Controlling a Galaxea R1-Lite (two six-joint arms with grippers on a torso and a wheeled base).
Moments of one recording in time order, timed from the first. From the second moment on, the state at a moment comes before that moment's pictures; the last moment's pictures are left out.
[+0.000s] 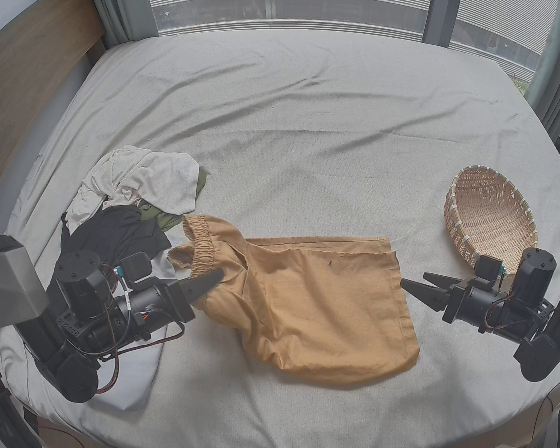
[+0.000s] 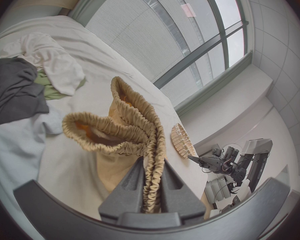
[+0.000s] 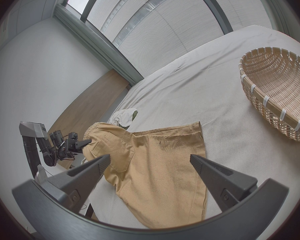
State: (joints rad) left arm -0.39 1.98 -0.35 -1.55 -0.42 -0.56; right arm 0.24 1.92 -0.22 -1.54 0.47 0.37
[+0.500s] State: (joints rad) left arm -0.55 2.06 -0.48 -1.55 -0.42 -0.56; right arm 0.23 1.90 -0.22 -1.54 0.47 0.38
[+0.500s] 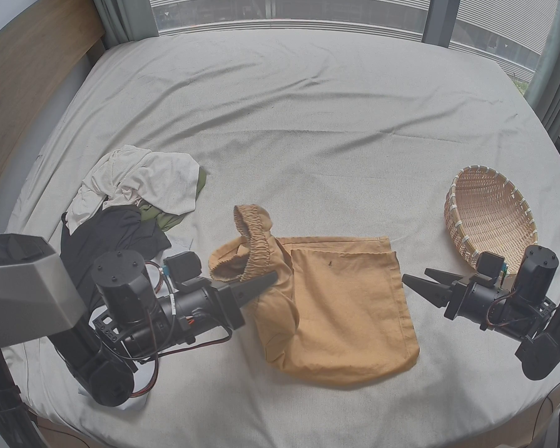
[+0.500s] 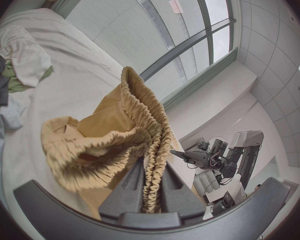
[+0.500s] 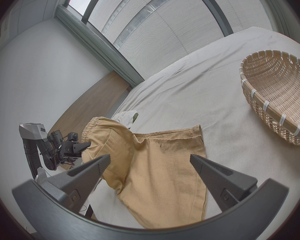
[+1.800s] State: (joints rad) left arm -0.76 2.31 -0.81 -1.44 -0.40 -0.56; right arm 0.23 1.87 -0.24 -1.54 0.47 0.38
